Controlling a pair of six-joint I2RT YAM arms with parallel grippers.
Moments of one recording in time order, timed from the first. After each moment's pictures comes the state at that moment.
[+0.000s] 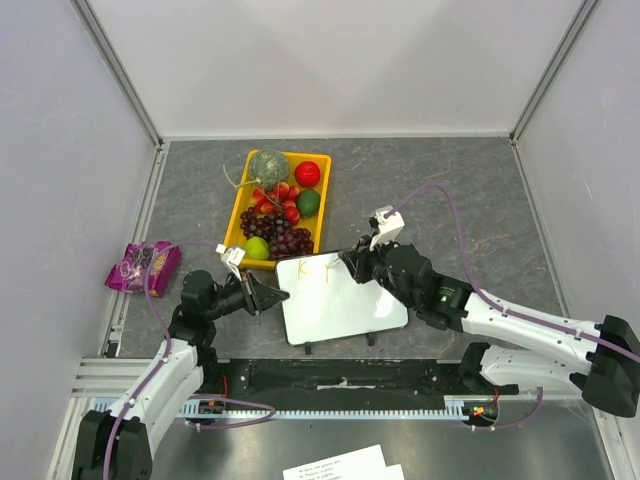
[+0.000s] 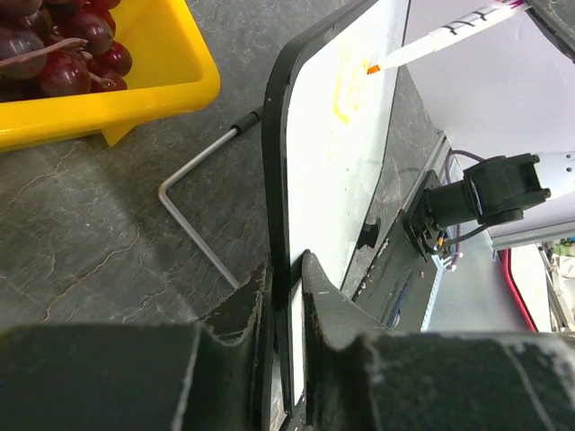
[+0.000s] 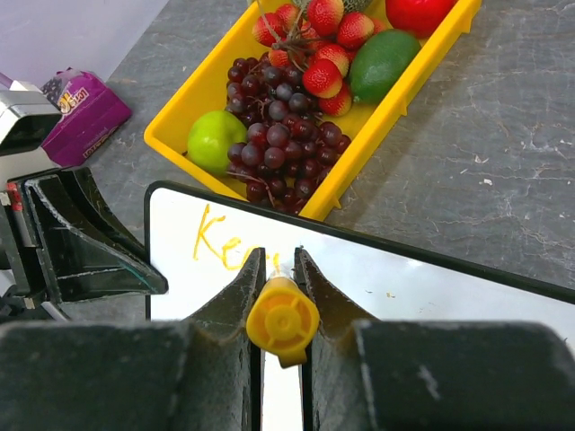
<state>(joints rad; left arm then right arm) -0.20 0.64 0.06 0.29 0.80 -0.60 1.02 1.04 0.69 0.10 0.36 0.43</state>
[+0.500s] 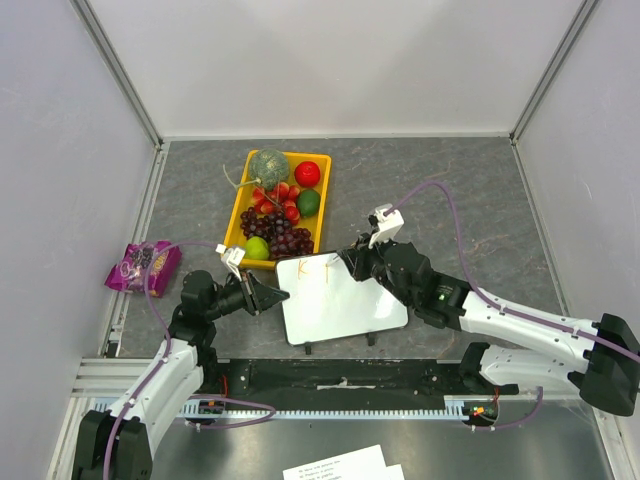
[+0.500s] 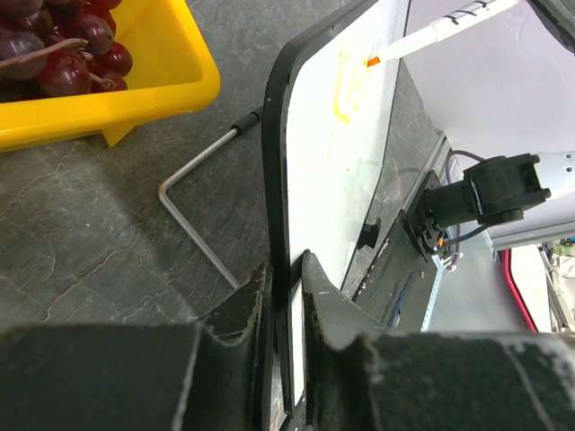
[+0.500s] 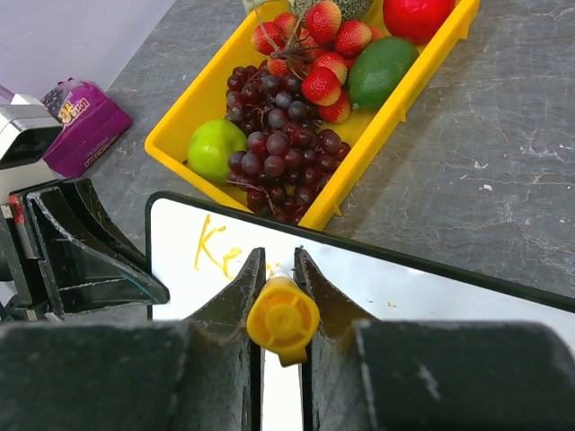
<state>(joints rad) -0.20 0.64 0.06 0.29 0.80 -0.60 1.01 1.07 0.70 0.12 0.37 0.43</state>
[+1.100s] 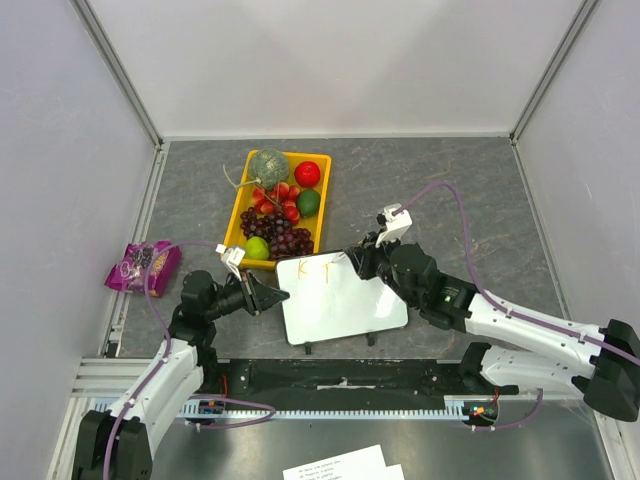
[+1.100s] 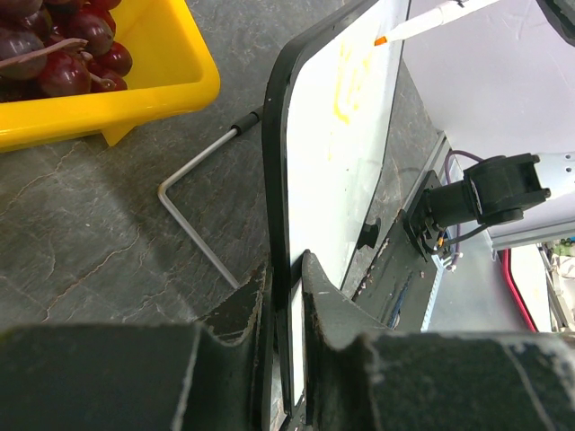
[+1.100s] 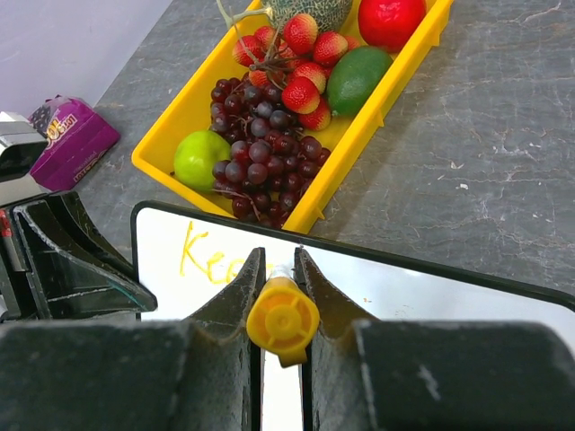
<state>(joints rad) -0.20 0.64 0.06 0.29 0.80 -0.60 1.00 1.03 0.69 0.11 0.40 0.44</state>
